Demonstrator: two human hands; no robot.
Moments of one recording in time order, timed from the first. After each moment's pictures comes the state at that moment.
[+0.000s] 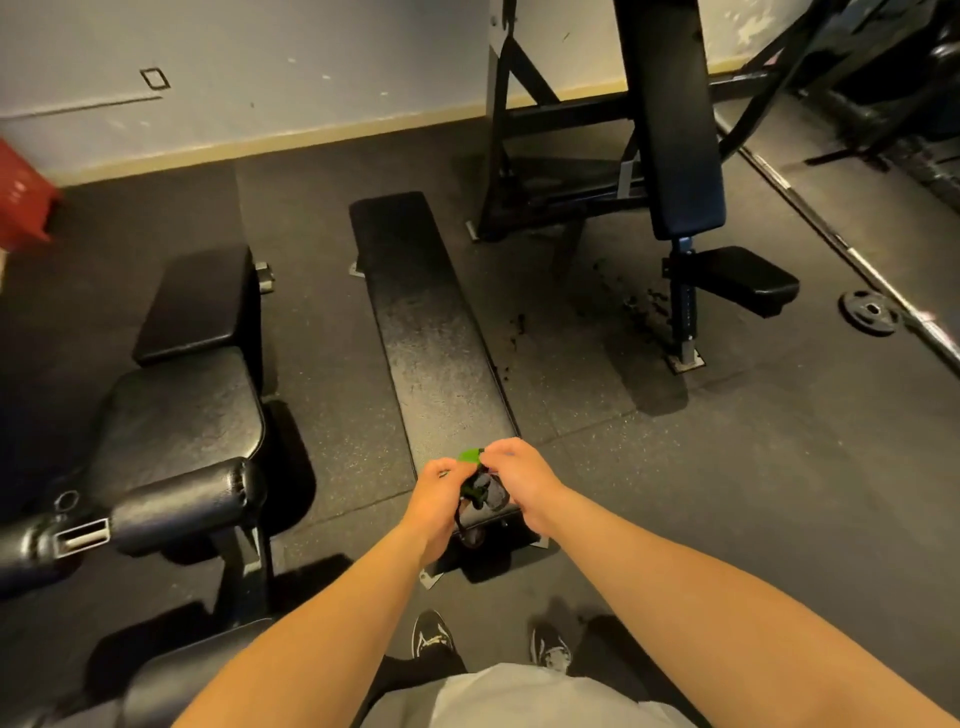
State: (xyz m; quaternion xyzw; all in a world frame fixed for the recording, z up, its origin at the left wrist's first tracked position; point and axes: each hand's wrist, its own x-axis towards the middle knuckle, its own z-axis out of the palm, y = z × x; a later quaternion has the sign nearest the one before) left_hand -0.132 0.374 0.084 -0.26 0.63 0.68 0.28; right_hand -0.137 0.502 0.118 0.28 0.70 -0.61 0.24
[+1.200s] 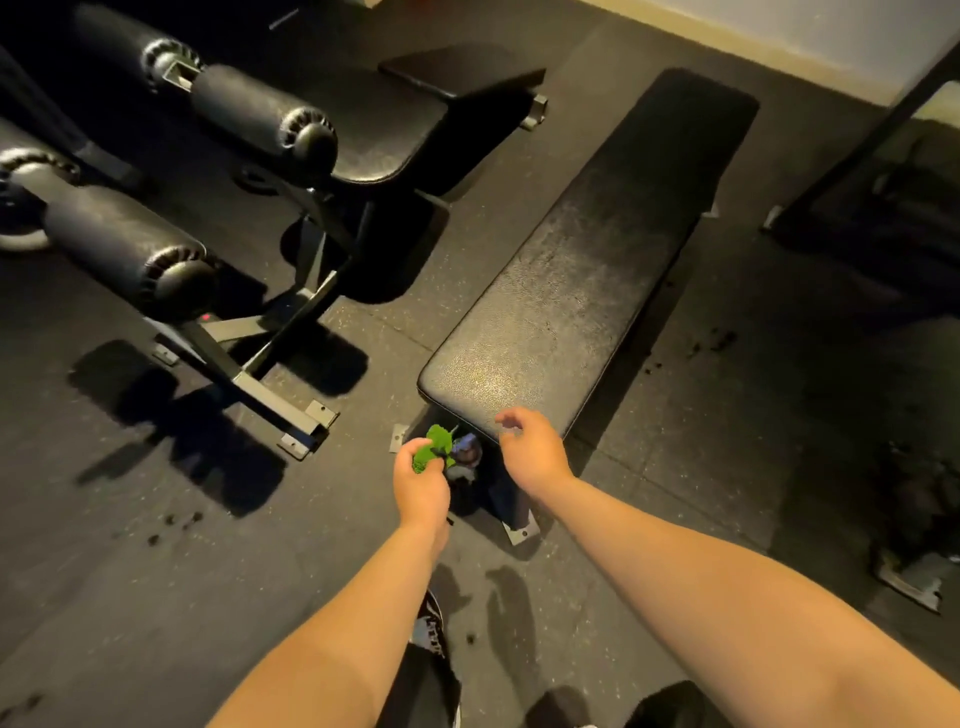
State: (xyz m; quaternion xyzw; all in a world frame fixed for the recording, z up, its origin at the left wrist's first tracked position) left_hand -0.039 0.572 -0.241 -0.62 0.41 0.63 -0.20; right_hand -0.163 0.639 -0.208 -0.20 0.85 -0.35 0.35
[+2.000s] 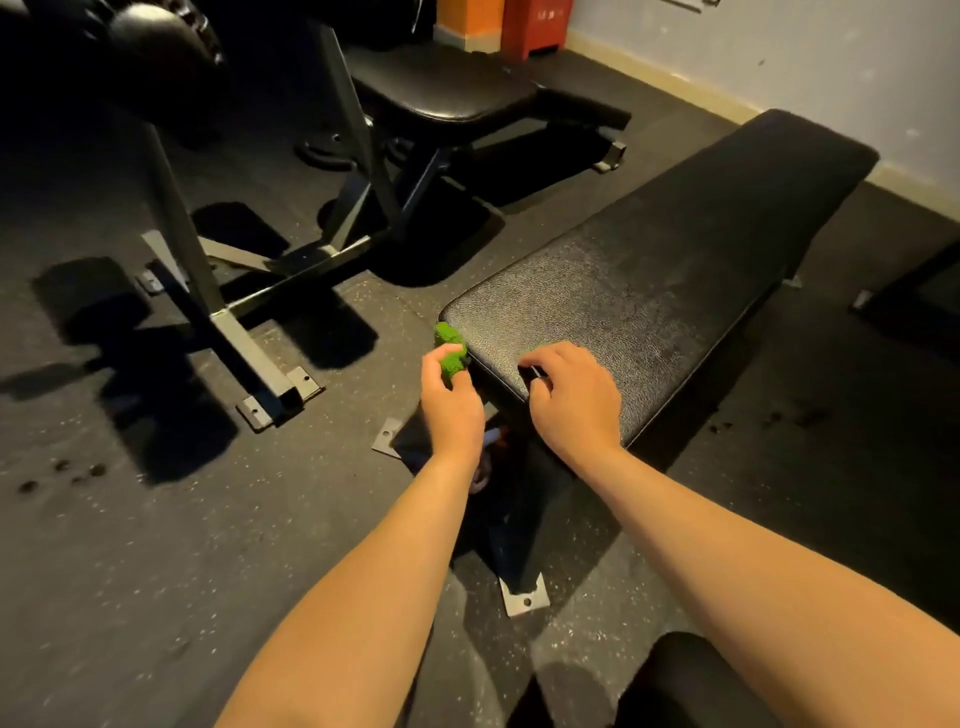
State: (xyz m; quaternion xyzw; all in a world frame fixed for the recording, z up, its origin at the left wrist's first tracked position) left_hand -0.107 0.528 -0.442 -0.47 0.49 0.57 -0.47; right_hand -0.211 0.602 -0.407 -0.49 0.83 -0.25 -0.02
